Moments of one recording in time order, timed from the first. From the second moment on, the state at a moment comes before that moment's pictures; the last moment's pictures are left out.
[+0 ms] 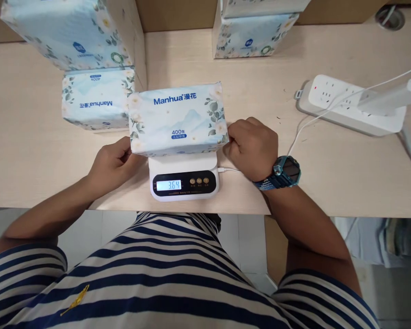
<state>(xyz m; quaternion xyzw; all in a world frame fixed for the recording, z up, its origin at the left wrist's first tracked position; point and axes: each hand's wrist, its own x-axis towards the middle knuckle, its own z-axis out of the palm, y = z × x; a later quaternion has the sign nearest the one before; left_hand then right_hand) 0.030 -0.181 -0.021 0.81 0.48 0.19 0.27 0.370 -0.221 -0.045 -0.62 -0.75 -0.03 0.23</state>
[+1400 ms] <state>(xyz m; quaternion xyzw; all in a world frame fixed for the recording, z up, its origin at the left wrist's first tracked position) 0.032 -0.182 -0.028 0.85 0.45 0.16 0.20 0.369 -0.222 -0.059 -0.65 -0.73 0.03 0.21</state>
